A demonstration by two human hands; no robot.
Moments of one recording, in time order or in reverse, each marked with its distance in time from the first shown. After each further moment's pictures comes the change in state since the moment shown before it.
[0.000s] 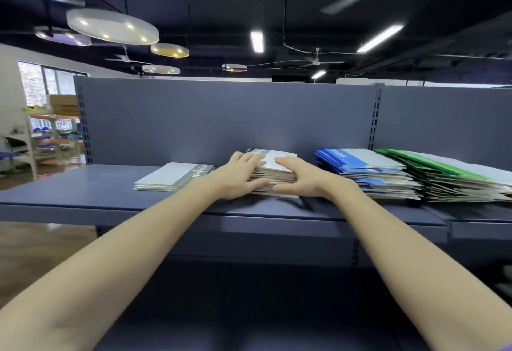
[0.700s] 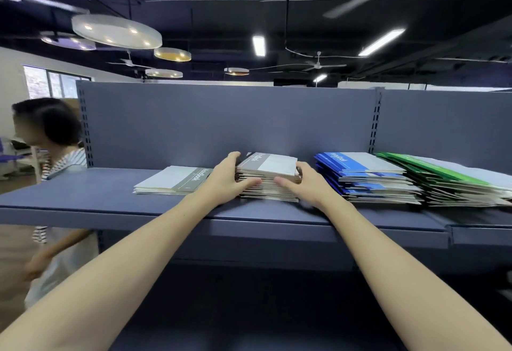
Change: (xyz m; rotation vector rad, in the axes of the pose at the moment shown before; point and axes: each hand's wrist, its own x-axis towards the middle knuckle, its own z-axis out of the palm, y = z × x) left_hand -0.008 -0.011 0.009 -0.318 0.258 -0.239; right_hand -0.001 0.009 0.024 0.408 0.297 0.204
